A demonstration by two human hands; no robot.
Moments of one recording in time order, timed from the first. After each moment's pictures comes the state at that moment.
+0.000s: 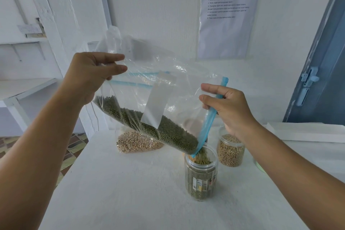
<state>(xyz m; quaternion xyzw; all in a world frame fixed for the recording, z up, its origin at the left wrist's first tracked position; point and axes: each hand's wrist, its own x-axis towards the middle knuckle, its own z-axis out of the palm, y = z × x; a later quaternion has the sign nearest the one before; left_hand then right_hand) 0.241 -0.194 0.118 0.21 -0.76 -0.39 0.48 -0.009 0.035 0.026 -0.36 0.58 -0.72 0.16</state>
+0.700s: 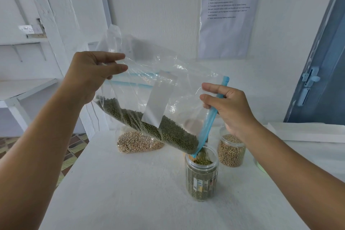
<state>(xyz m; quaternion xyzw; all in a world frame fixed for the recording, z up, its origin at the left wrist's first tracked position) 0.241 -0.193 0.121 0.21 -0.76 -0.39 0.48 -0.011 0.034 0.027 -0.36 0.58 -0.72 0.16</state>
